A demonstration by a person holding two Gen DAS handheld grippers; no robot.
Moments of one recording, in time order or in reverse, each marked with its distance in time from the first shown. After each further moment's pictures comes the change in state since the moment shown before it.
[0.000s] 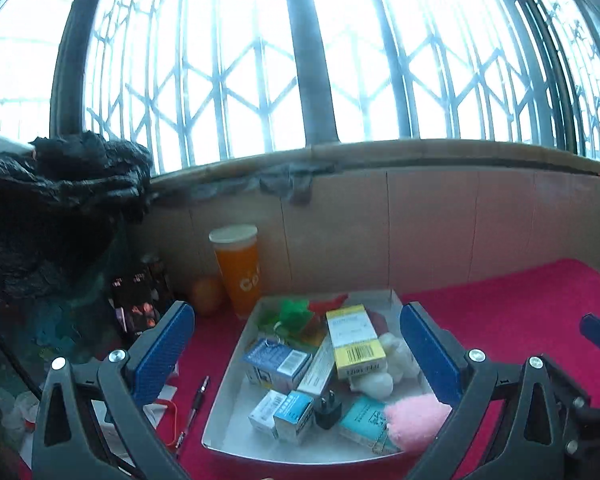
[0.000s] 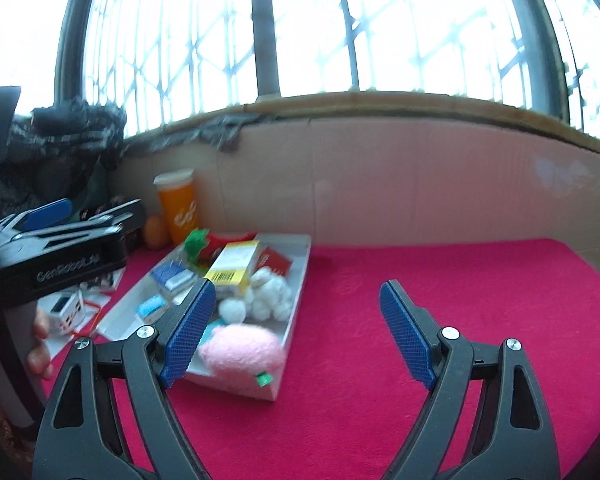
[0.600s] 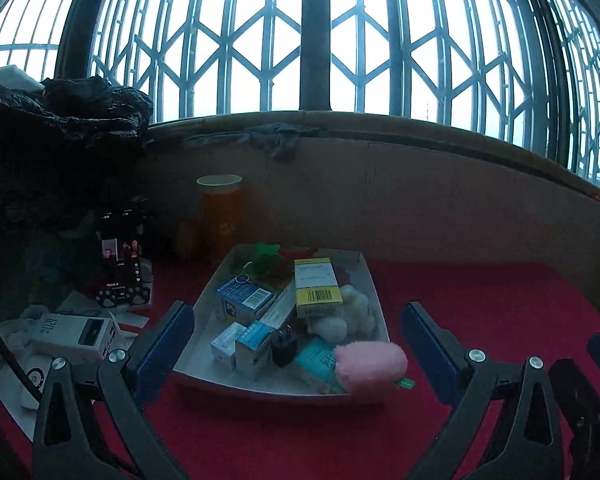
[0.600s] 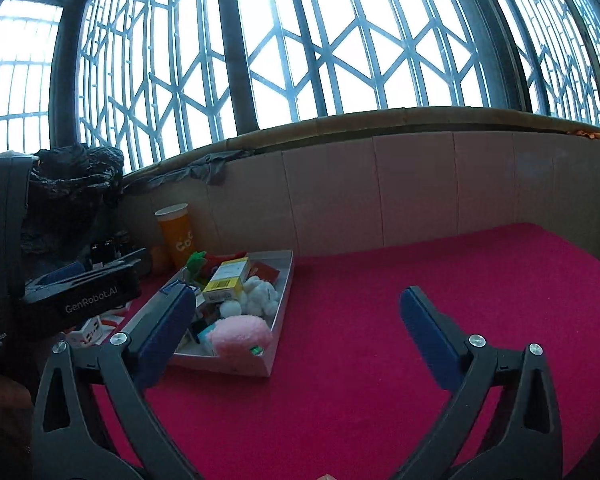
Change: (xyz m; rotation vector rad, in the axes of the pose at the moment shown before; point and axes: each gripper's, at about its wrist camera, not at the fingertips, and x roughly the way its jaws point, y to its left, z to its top) left arm -0.027 -0.016 -0.031 -0.110 0.166 -0.076; right arm -0.067 -0.021 -0.017 0.105 -0.050 -0.004
